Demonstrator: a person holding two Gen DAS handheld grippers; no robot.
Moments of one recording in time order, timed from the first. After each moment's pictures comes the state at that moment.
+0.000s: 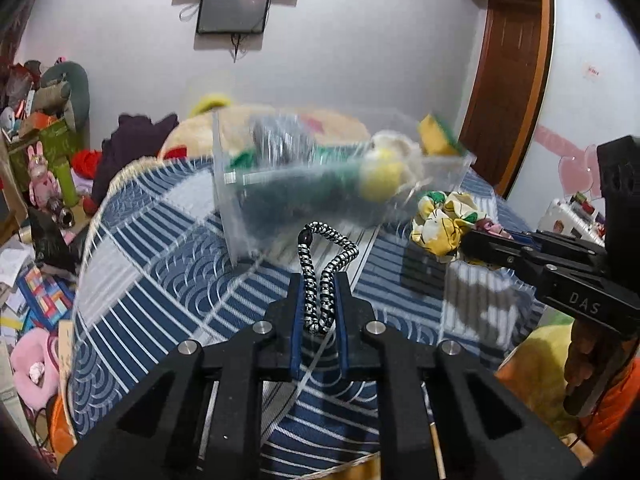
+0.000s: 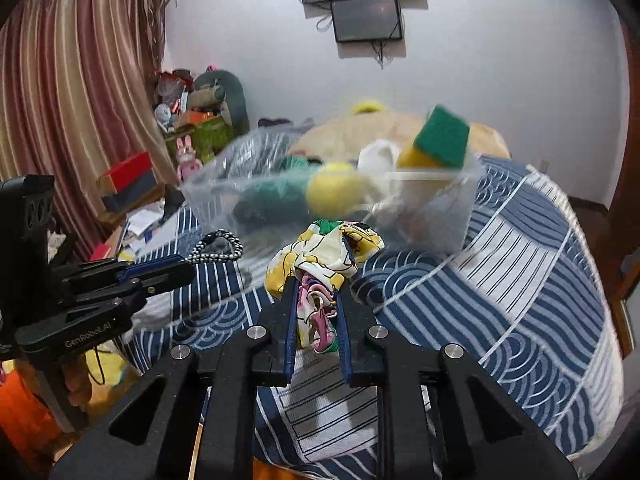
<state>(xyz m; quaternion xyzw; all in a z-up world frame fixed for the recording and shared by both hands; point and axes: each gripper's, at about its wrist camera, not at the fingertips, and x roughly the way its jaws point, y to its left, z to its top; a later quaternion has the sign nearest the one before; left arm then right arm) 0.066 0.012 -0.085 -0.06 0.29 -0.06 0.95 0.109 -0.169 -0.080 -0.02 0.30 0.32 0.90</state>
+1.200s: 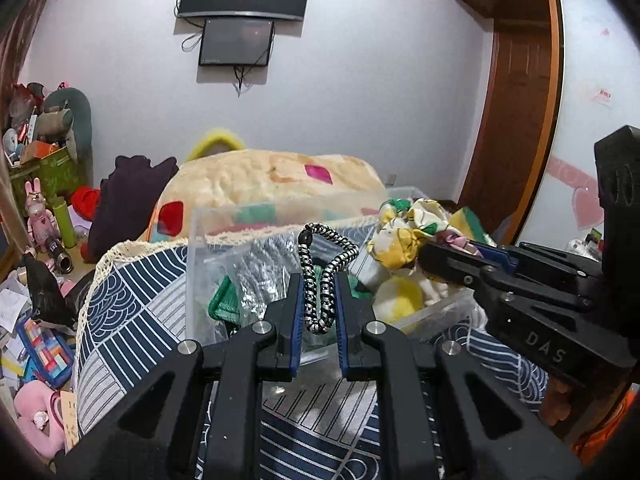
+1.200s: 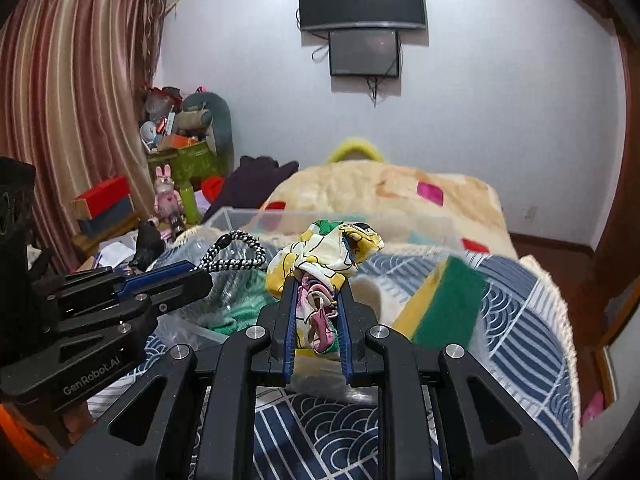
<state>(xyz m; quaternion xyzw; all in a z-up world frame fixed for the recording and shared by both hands) 0.153 0.010 -0.045 -0.06 0.25 -0.04 0.96 0.177 -0.126 -0.046 -0.05 0.26 0.29 0.92</state>
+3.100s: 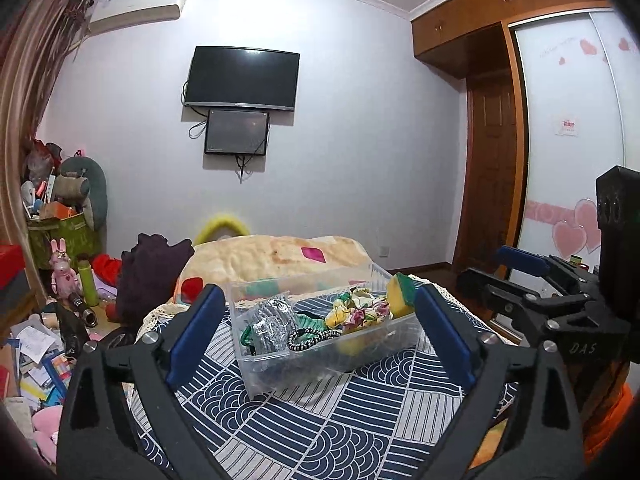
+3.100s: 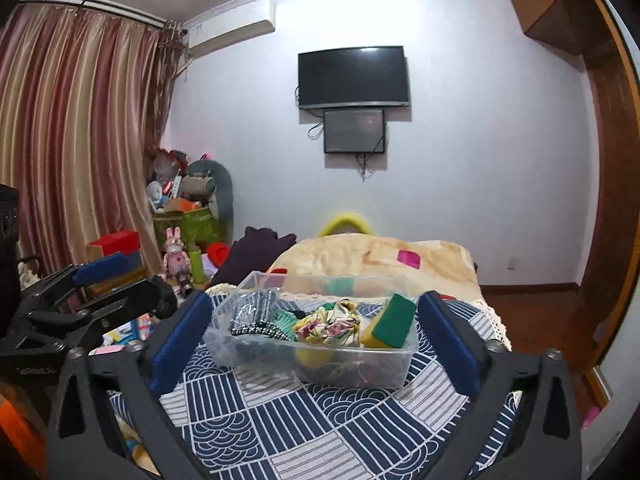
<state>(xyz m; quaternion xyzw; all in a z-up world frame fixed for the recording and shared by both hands) 0.019 0.001 0.017 -0.03 0.10 -0.03 0.99 0.080 -0.176 0.004 -0.02 0.11 0.28 0.95</state>
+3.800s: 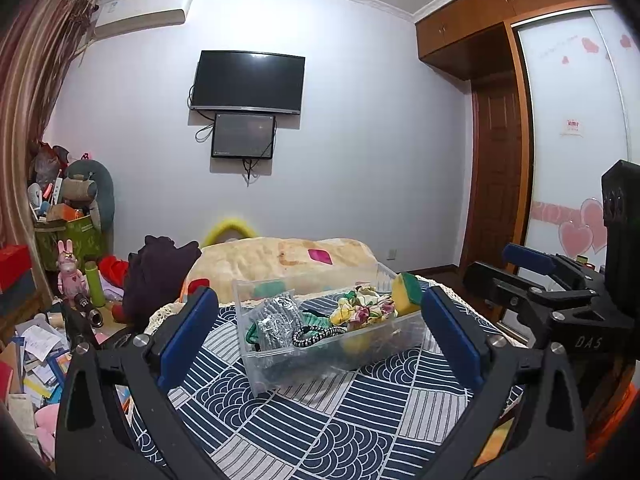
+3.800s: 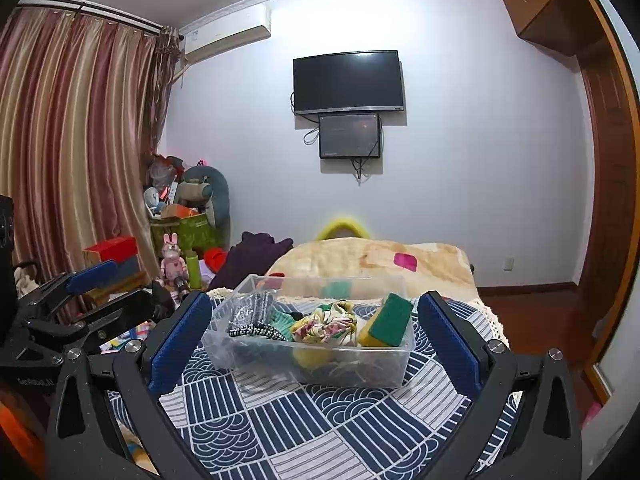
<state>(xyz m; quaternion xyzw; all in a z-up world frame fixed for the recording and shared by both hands) 0.014 -0.002 0.011 -0.03 0.09 -0.02 1.00 0.071 -0.182 0.002 -0.01 0.11 0.27 0.96</state>
